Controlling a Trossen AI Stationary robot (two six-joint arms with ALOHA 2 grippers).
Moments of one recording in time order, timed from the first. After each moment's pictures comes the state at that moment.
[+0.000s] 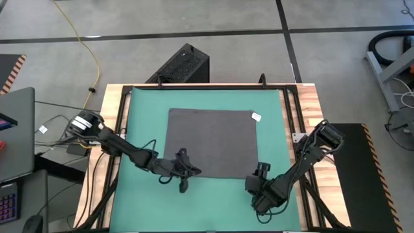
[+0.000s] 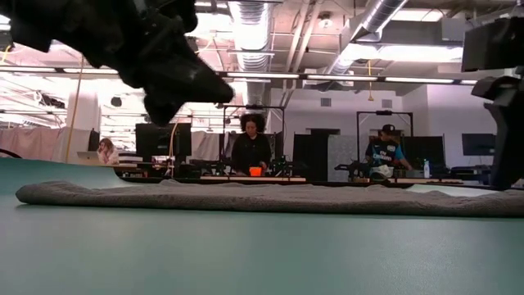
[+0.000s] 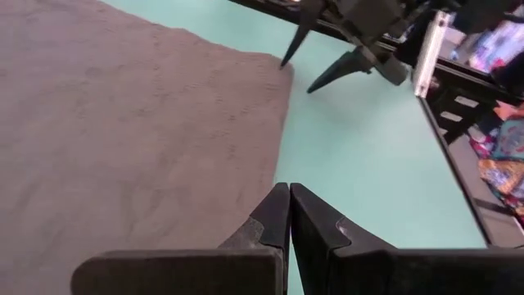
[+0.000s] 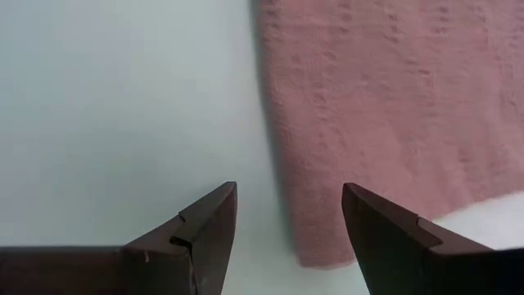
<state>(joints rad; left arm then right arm) -0.42 1.60 0.64 0.60 -0.38 -0.48 0.79 1.79 1.06 -0.87 0.49 0.93</state>
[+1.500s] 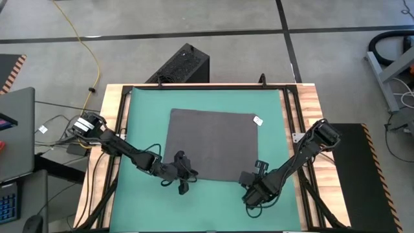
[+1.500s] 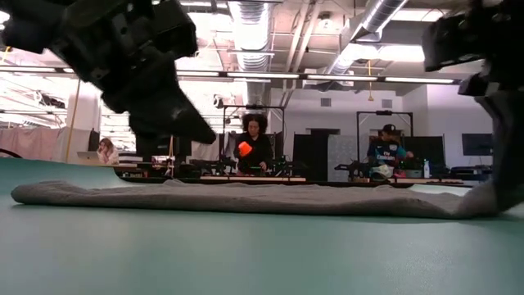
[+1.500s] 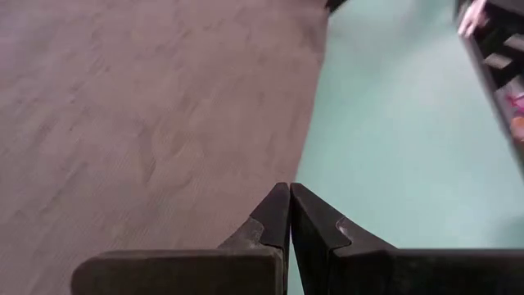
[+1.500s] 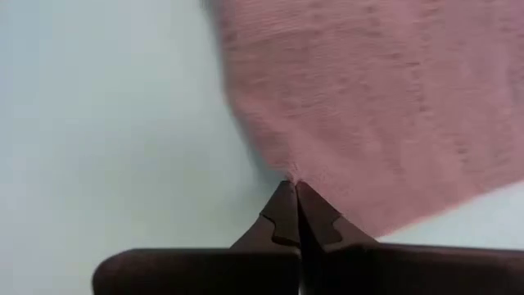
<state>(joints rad) -0.45 1.64 0.68 0.39 -0.39 -0.55 0.69 1.79 1.16 -0.94 0.33 1.01</state>
